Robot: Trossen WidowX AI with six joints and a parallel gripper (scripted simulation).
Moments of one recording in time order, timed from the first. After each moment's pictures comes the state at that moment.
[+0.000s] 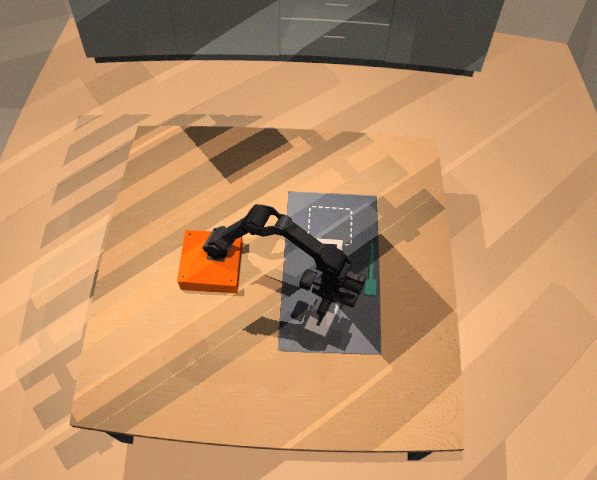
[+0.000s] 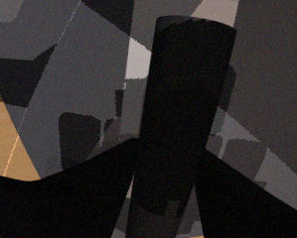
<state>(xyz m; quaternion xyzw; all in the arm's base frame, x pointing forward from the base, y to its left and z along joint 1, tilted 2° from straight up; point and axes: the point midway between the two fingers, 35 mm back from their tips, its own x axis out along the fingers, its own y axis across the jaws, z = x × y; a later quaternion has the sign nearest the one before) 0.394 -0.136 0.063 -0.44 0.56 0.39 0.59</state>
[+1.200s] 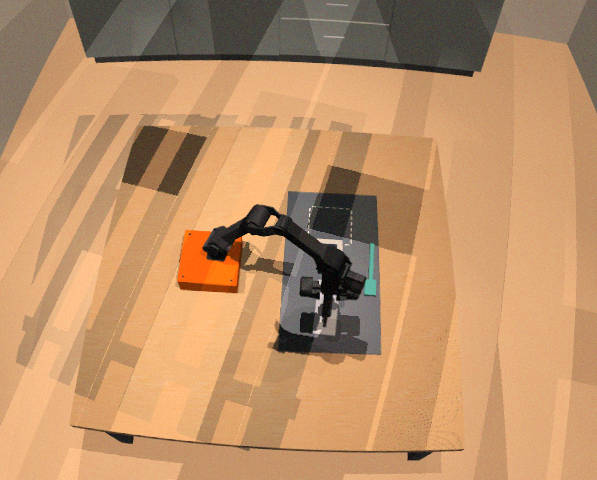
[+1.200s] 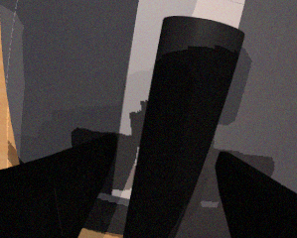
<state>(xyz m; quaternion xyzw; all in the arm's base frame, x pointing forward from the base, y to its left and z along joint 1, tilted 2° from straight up) 0.394 -0.136 0.062 -0.53 0.48 0.48 0.51</state>
